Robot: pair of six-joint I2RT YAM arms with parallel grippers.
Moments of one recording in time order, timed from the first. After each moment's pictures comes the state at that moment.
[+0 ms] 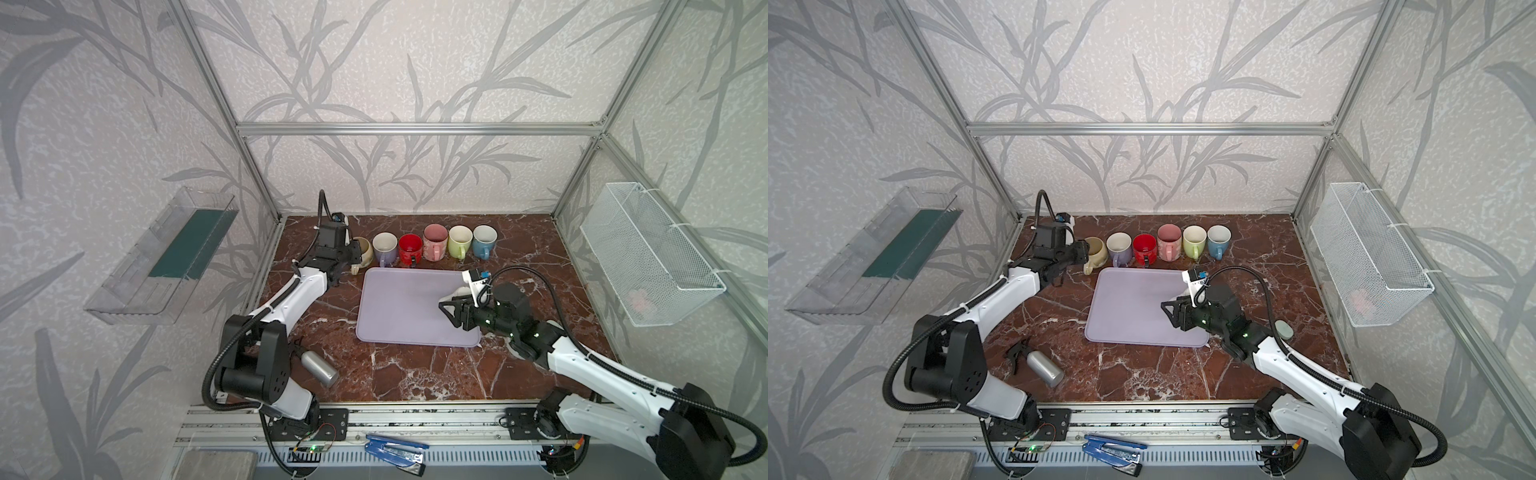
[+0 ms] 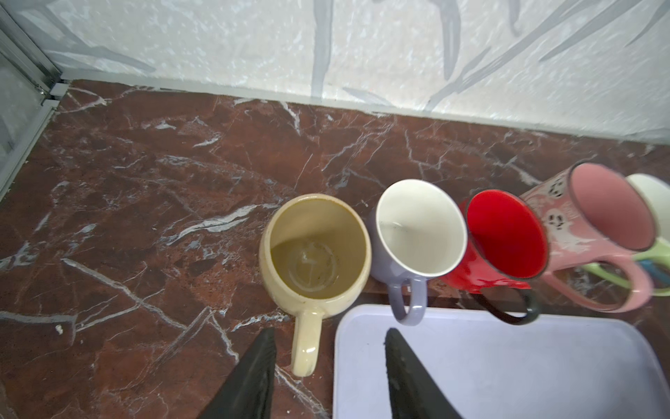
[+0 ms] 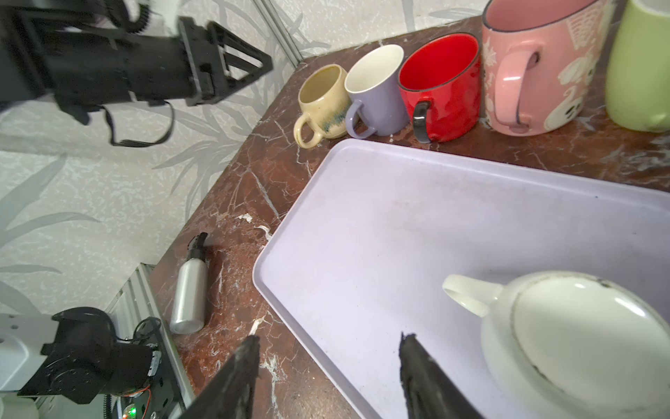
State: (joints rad) left arm -0.19 1.50 1.10 -0.20 -0.03 -0.26; right arm 0.65 1.05 0.58 0.02 -0.23 0.47
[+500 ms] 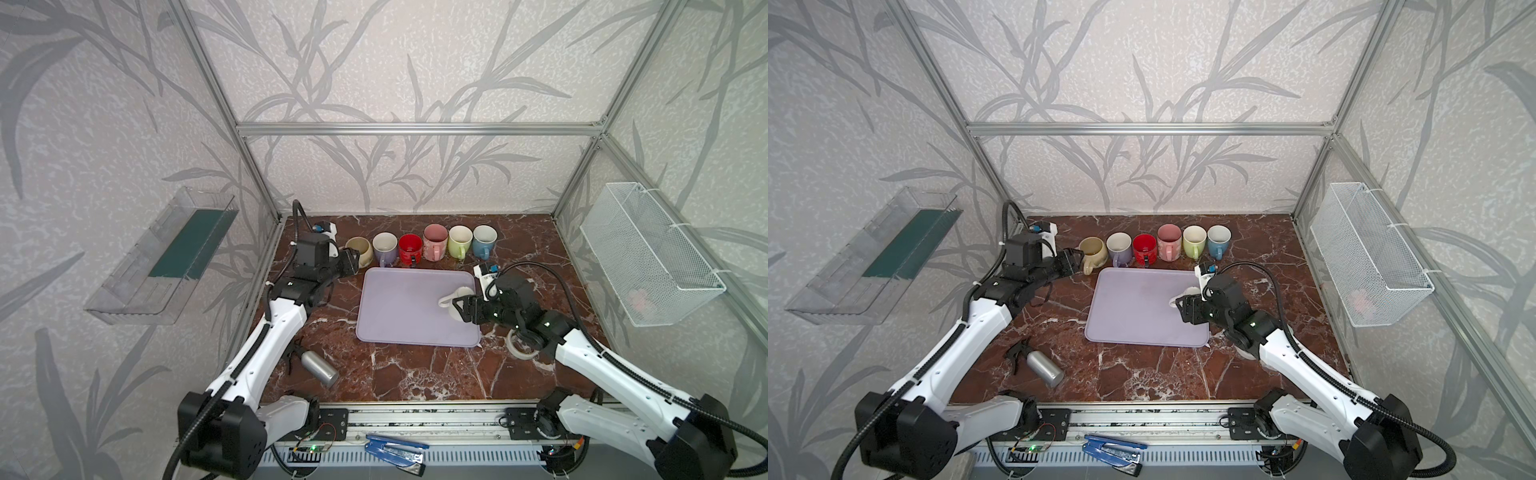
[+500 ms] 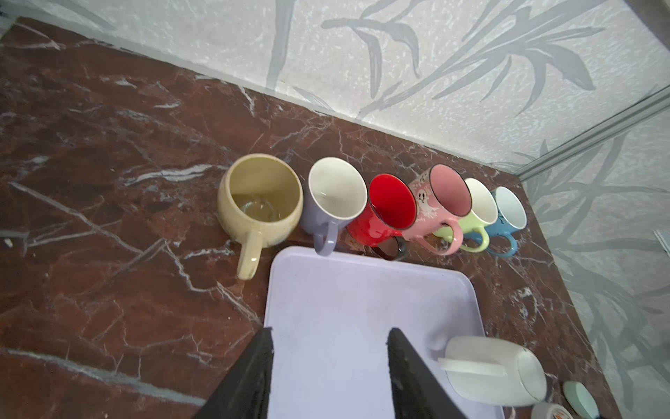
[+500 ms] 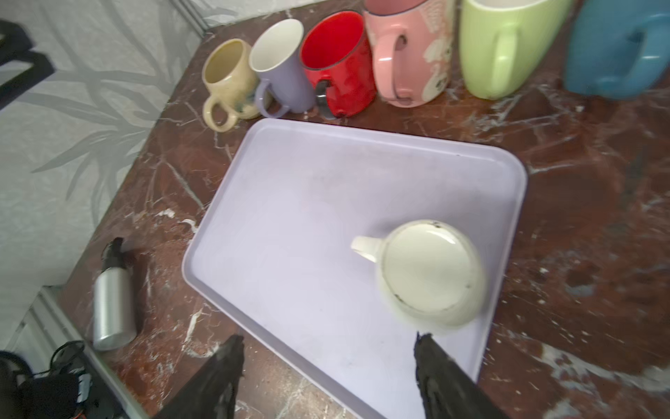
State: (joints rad) left arm -0.19 1.13 0.96 -0.38 0.15 -0.46; right arm 0.58 1.04 0.75 -0.37 -0.09 0.43
